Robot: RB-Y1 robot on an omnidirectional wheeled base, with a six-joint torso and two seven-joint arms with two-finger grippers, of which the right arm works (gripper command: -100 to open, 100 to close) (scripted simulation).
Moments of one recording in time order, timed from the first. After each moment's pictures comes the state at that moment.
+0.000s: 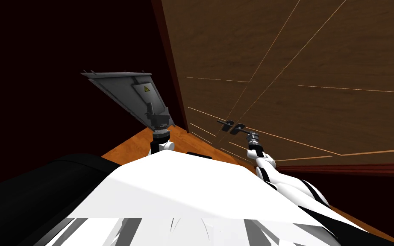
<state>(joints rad) -0.30 -0.57 -0.14 -0.48 -0.06 -0.65 -0.45</state>
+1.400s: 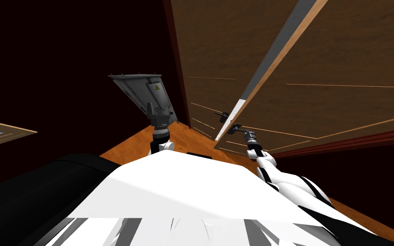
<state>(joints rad) -0.32 -0.60 -0.03 -0.46 0.01 -0.73 -0.57</state>
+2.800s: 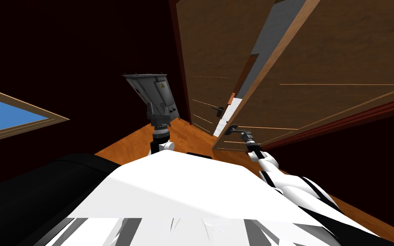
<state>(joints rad) -0.29 -0.64 0.09 -0.48 0.08 -0.86 -0.69</state>
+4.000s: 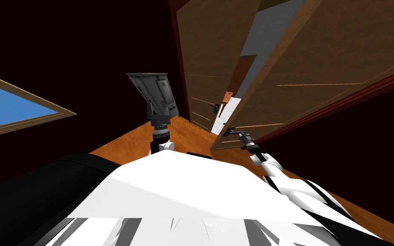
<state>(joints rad) -0.24 -0.68 0.17 -0.51 0.14 -1.00 -0.78</state>
